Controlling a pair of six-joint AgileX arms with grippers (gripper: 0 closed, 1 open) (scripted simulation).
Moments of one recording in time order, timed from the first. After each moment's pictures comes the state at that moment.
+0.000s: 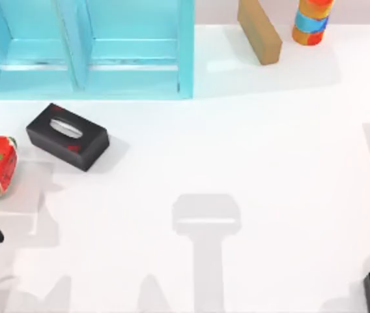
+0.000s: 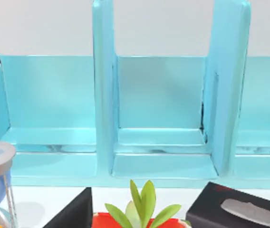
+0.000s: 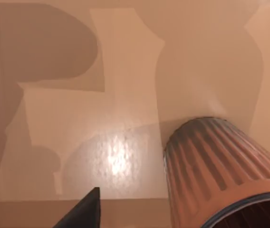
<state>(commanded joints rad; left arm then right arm) 0.00 0.00 0.00 0.00 0.00 0.00 -0.58 1.52 0.91 -0.88 0.00 -0.58</state>
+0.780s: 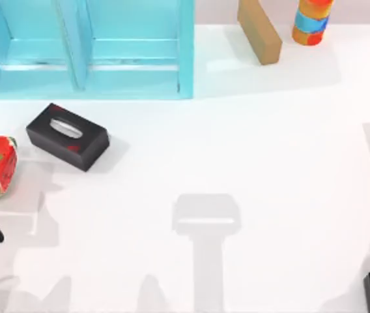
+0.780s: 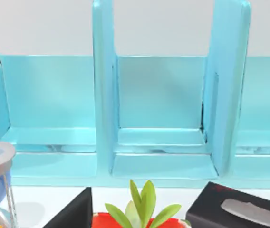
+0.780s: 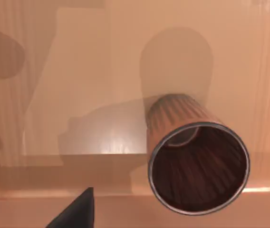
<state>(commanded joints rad) 0.00 0.00 0.00 0.00 0.00 0.00 -0.59 1.46 1.15 -1.15 -0.01 -0.58</state>
